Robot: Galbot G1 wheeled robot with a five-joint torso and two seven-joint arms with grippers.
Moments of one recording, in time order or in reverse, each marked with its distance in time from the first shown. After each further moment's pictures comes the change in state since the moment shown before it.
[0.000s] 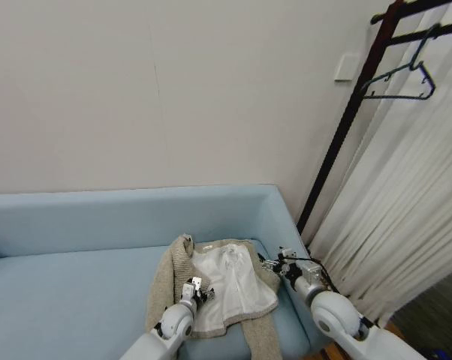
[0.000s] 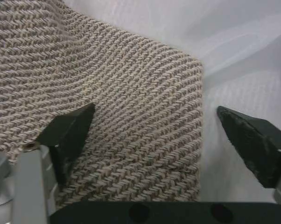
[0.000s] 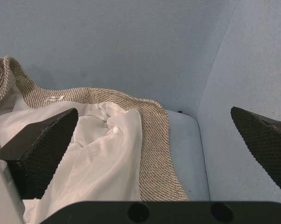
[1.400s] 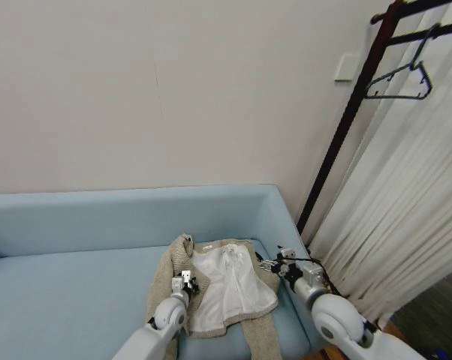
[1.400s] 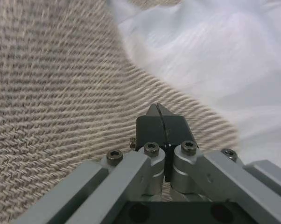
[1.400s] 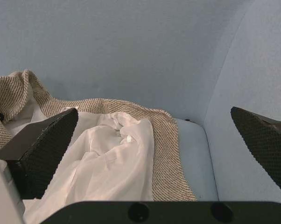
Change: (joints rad) left arm 0.022 0.012 -0.084 -0.050 -0.092 -0.090 -0.039; right arm -0.023 -0.011 0.007 0.080 0.022 -0.002 0.043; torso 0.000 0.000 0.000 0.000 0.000
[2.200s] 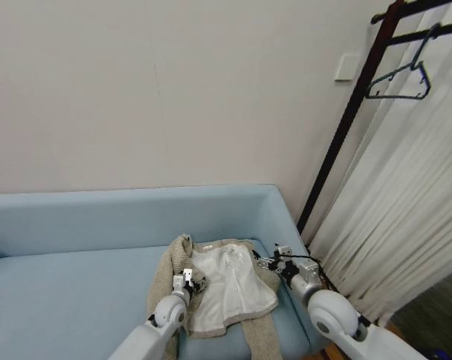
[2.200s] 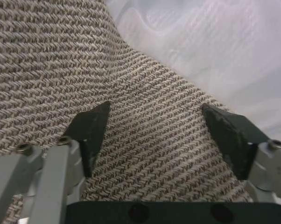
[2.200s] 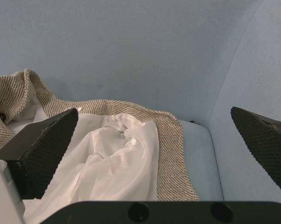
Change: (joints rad) left arm -0.047 -0.010 0.015 0.077 -0.012 0.031 0.029; right arm 0.054 0.002 -0.043 -0.019 0.011 -0.008 0.000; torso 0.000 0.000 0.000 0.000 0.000
